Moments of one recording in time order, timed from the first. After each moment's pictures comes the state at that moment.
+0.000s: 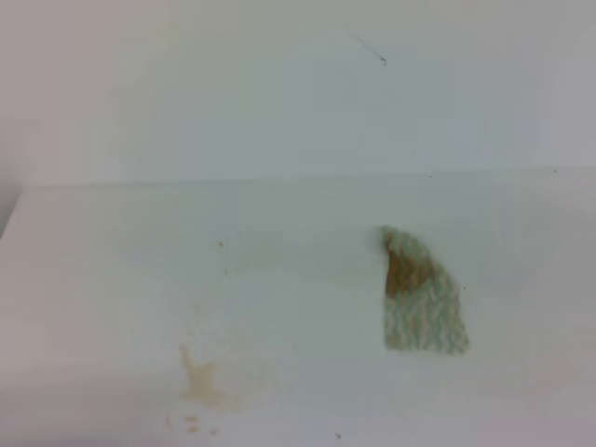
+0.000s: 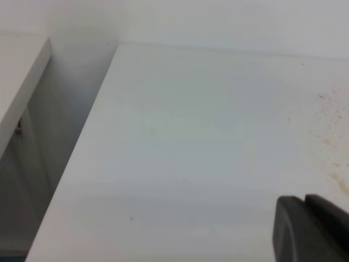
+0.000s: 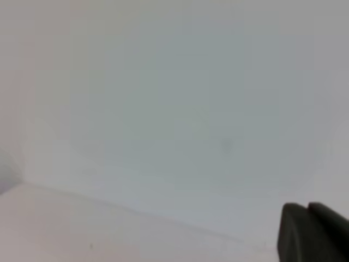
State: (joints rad) left arm 0.06 0.00 0.00 -0.09 0.31 -0.07; right arm 0.37 0.58 -0.56 0.29 0.14 -0.37
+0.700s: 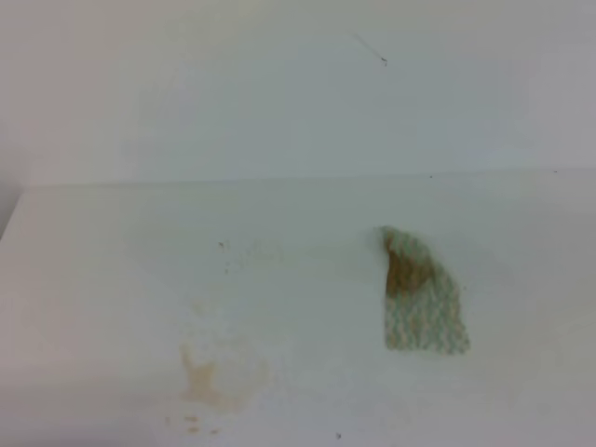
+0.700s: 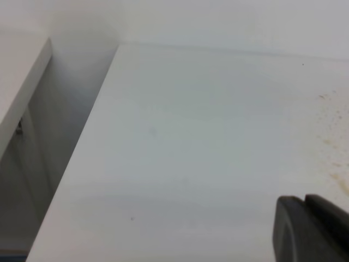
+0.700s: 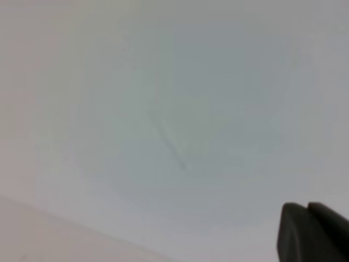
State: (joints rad) left arm 0.06 -0.01 0.01 -0.09 0.31 -0.07; right arm 0.29 0.46 -0.46 0.28 0.05 -0.46
